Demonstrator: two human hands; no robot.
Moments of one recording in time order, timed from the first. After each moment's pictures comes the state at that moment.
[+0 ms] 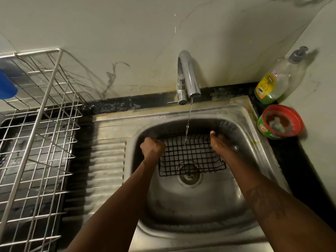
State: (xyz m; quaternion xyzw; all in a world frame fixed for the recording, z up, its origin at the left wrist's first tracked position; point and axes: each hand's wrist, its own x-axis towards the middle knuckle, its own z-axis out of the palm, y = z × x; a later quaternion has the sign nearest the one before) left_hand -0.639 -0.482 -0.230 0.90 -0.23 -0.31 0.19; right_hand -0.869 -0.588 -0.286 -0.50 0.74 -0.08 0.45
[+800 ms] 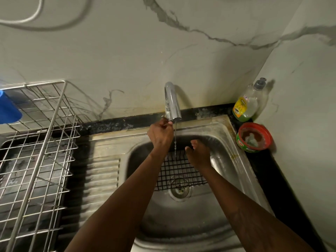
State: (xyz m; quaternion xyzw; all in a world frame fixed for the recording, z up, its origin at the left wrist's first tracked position) left_hand -0.691 -0.554 -0.131 0.81 -0.31 -0.26 0.42; right_hand -0.836 -0.548 -0.207 -0.63 0.64 -0.19 0.40
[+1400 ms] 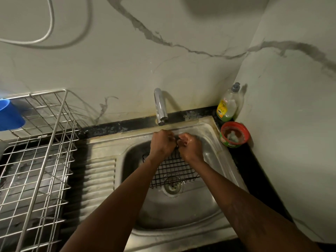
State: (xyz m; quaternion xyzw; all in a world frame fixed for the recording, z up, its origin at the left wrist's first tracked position) left_hand -0.720 -0.504 -0.104 0.73 -0.59 -0.22 0.26; right_hand -0.850 -0.524 -0.145 -0.64 0.58 -0.33 0.39
